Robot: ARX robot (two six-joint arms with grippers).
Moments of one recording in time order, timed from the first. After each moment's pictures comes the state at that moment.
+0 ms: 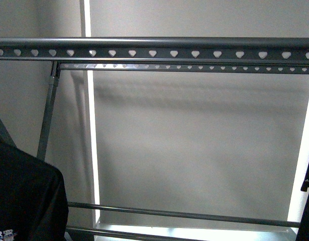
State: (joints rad) left arm 0.00 0.00 0.02 0.00 0.00 0.00; right arm 0.00 0.00 0.01 0.00 0.00 -0.01
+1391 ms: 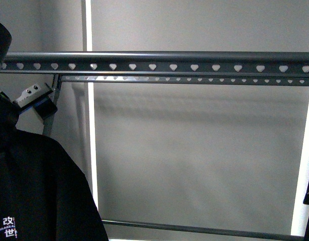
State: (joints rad) left arm -0.03 1.72 1.31 -0.02 -0.27 -0.78; right arm 0.00 0.00 0.01 0.00 0.00 -0.01
